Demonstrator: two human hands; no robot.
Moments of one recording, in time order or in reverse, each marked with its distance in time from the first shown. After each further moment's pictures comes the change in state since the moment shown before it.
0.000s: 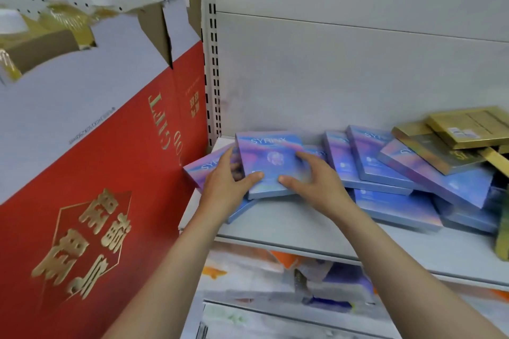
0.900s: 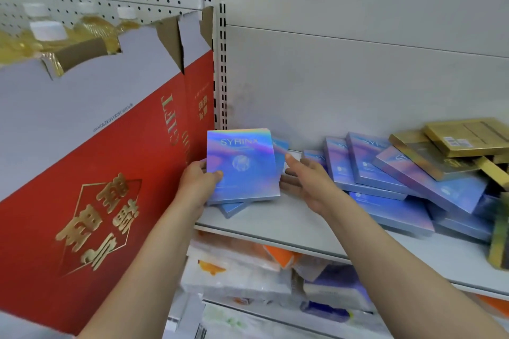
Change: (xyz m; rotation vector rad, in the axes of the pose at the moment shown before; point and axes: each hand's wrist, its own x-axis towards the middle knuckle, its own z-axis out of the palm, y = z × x) left_hand -0.003 -0.004 -0.035 -0.224 0.182 -0.236; right_hand 0.017 -0.015 0.011 0.911 -0.178 0.429
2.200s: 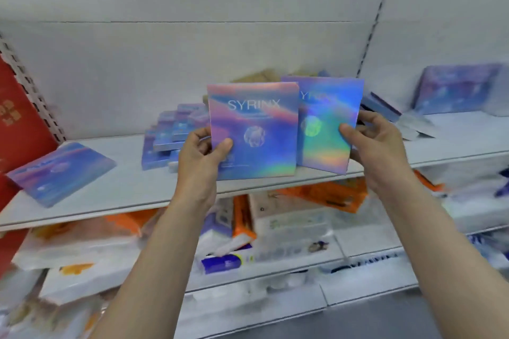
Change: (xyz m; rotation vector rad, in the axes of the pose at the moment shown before) left_hand -0.254 0.048 0.271 -0.483 -0.427 0.297; right_hand -0.262 -0.016 -0.372 0.017 0.621 -0.623
